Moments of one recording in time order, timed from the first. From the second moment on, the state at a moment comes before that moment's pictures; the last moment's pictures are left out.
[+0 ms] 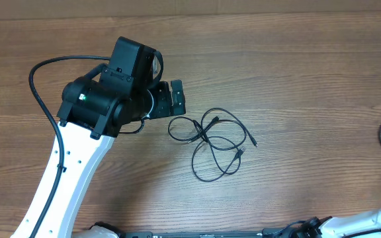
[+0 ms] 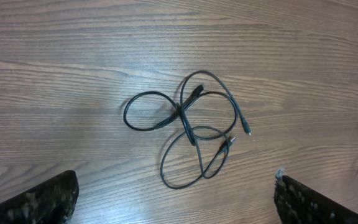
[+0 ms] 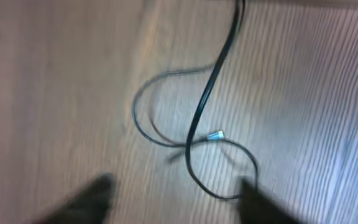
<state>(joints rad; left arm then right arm) -0.42 1.45 1.71 -1.31 0.11 -0.55 -1.05 1.88 2.16 -1.46 -0.12 0.40</state>
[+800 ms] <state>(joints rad) -0.42 1.45 1.71 -1.31 0.10 -0.55 -0.78 1.93 2.16 -1.64 -0.62 -0.09</state>
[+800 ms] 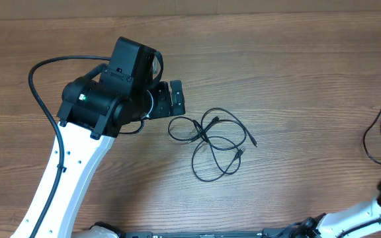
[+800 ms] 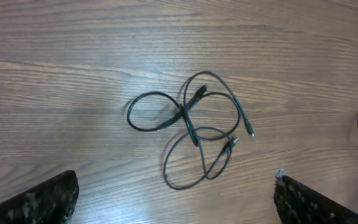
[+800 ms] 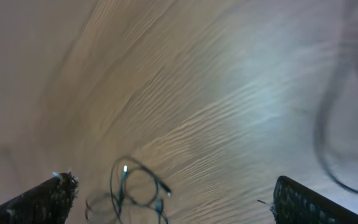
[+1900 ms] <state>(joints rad) -0.21 1.45 1.71 -1.47 -0.27 -0.49 0.34 1.96 2.05 -1.52 -0.49 -0.16</state>
